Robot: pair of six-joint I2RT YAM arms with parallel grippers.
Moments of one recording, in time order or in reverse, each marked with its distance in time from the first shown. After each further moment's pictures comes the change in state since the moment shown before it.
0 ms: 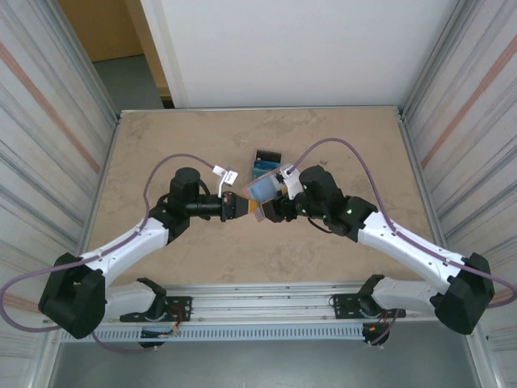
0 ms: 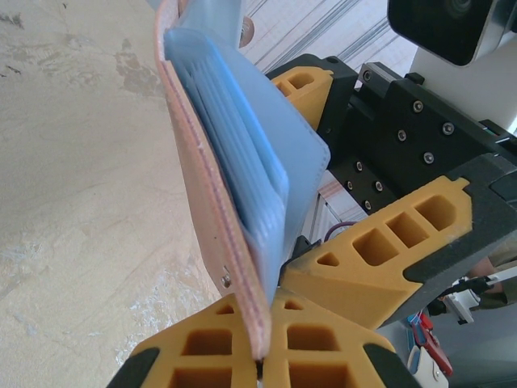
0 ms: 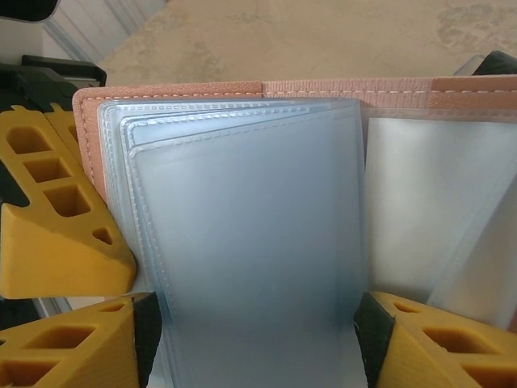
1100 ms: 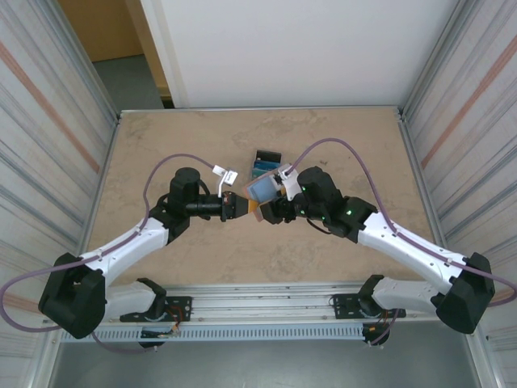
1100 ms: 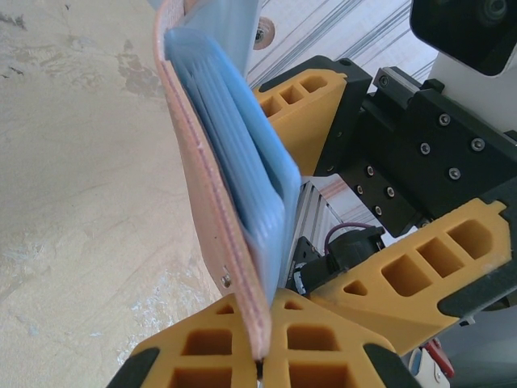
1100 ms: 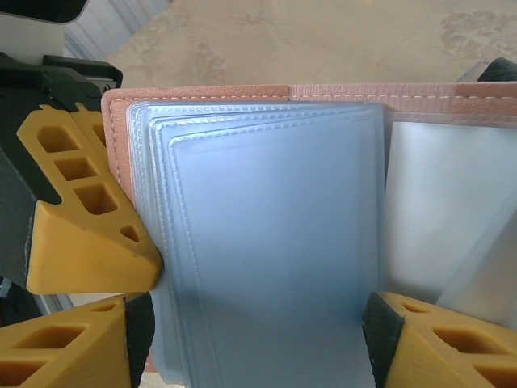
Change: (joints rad) left arm 0.000 0.000 0.000 0.000 -0.004 0.000; right arm 0.028 -0.006 0.013 -0.013 0.022 0.000
